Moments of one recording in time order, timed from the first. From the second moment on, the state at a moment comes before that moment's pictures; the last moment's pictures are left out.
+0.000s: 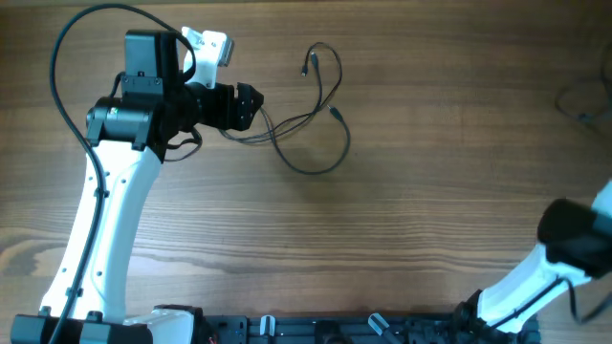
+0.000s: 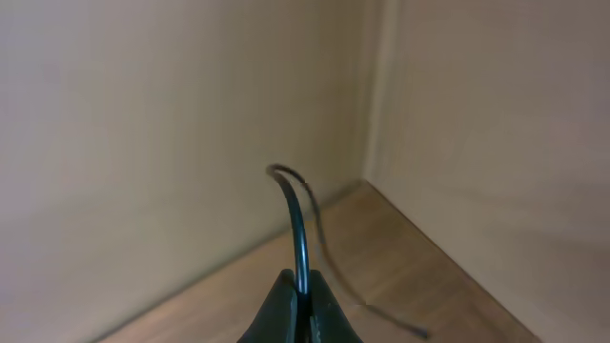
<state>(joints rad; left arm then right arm) -0.11 1.46 1.41 -0.83 0.40 0.05 -0.41 2.01 2.45 -0.84 0.14 0.13</state>
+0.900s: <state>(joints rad) -0.15 1.46 1.41 -0.87 0.42 -0.04 -0.66 2.64 2.44 -0.78 0.14 0.09</state>
